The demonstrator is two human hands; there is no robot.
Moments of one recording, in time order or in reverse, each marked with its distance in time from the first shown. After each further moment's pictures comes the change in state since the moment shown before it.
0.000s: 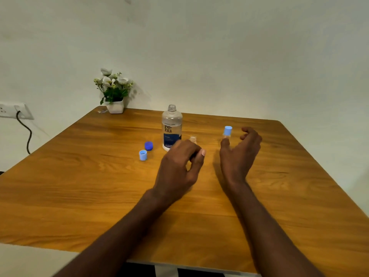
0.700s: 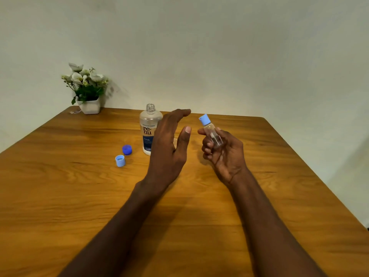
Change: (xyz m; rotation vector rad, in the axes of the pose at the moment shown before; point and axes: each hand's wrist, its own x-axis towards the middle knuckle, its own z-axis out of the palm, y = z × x) left_hand 0.050 -0.003 0.024 -0.198 0.115 -0.121; right_hand 0.039 0.016 -0.013 1.055 -0.854 0.597
